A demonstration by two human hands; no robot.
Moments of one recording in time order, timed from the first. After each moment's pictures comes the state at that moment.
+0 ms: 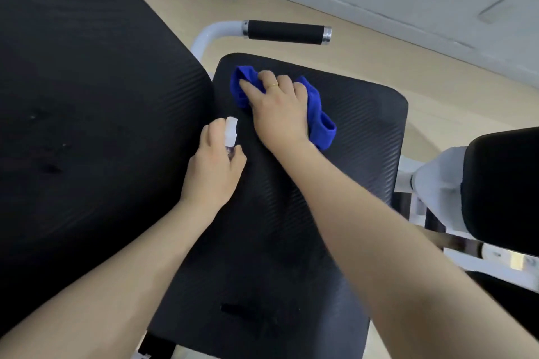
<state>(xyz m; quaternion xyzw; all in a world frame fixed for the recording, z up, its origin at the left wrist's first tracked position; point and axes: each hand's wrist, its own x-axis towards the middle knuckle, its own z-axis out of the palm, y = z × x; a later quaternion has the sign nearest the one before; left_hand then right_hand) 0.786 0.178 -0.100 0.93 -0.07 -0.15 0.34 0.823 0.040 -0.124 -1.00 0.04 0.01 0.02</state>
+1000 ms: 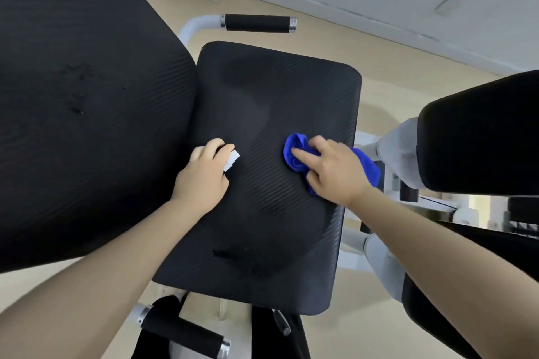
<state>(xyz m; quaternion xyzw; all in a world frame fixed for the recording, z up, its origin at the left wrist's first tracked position) 0.724 0.211 -0.104 0.94 -0.23 -0.23 0.14 0.640 -0.033 -0.091 -0.99 -0.06 0.06 0.07</state>
